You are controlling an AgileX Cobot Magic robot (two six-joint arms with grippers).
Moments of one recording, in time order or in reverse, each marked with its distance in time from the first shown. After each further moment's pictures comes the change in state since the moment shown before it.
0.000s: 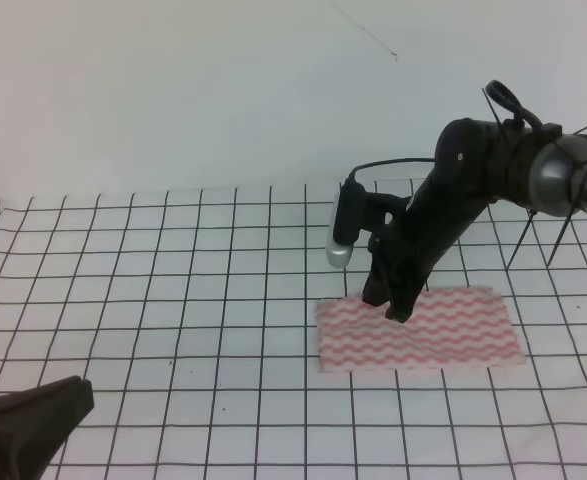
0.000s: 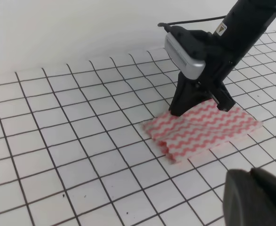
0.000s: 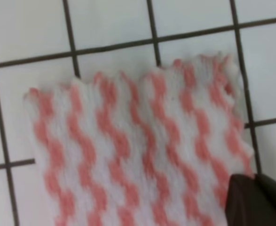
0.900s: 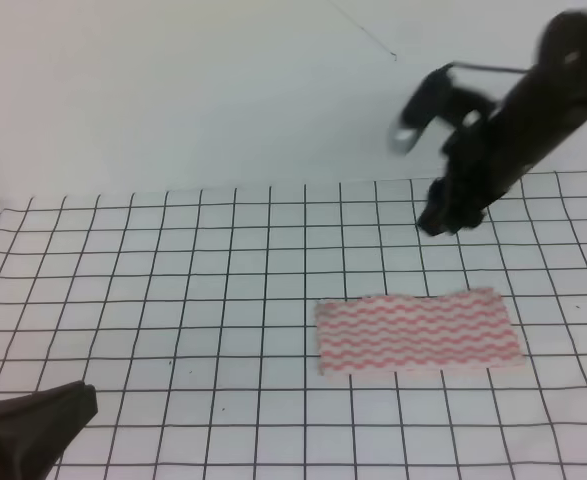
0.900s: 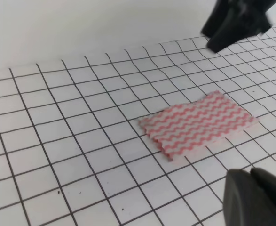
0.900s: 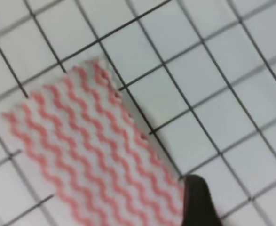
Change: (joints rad) left arm 0.000 0.000 0.000 -0.003 0.016 -0.001; right arm -0.130 -0.193 0.007 0.005 0.109 0.284
